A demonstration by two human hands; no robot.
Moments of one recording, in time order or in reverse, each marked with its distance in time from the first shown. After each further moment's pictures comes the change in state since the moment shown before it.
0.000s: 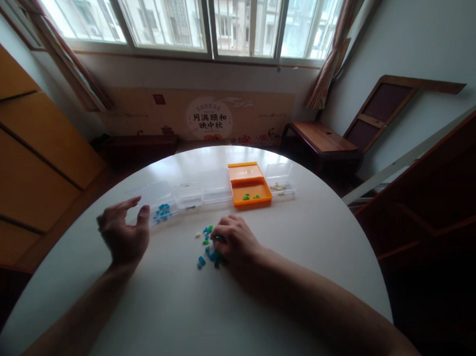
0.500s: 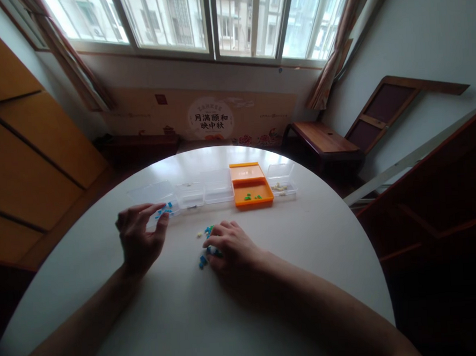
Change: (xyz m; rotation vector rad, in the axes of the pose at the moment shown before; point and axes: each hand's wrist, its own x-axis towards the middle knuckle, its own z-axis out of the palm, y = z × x) left_hand -0.008 0.019 -0.006 -0.009 -0.077 0.286; right_hand -0.001 -0.009 0.004 -0.095 -0.115 -0.198
